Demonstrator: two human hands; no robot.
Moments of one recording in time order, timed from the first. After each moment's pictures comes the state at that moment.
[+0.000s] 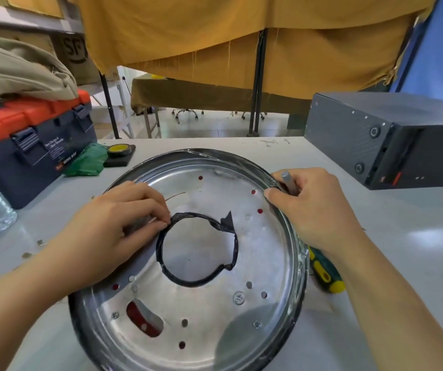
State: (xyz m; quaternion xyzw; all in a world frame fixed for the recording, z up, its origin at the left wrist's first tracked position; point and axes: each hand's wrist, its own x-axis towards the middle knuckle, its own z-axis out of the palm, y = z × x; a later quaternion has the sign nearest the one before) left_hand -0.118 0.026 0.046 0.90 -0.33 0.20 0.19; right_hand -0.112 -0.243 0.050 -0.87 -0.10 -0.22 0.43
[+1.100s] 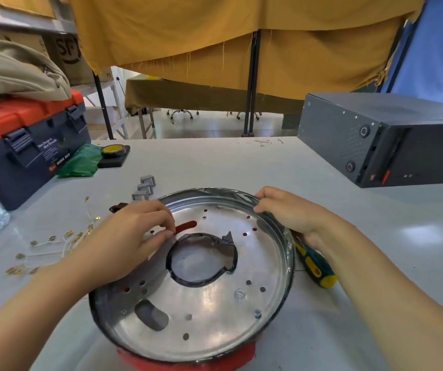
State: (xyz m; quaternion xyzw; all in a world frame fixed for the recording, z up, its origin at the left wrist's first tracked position) left_hand -0.097 0.017 0.012 0.92 -0.31 0.15 0.17; right_hand -0.077 -0.253 0.028 -0.84 0.02 0.11 0.53
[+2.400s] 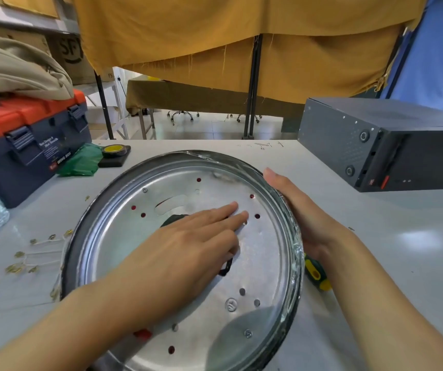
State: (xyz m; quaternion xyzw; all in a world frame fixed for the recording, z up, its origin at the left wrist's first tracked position) left_hand -0.143 -0.047 0.032 0.85 -0.46 0.22 0.09; right_hand -0.100 -0.254 0.035 -0.70 -0.14 0.15 0.68
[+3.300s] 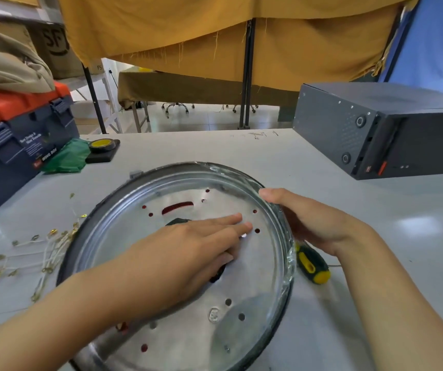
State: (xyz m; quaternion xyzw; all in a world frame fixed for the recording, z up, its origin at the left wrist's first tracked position) left_hand -0.128 -0.058 0.026 0.86 -0.48 0.10 0.14; right_hand -0.100 -0.279 0.026 -0.79 -0.08 0.18 0.58
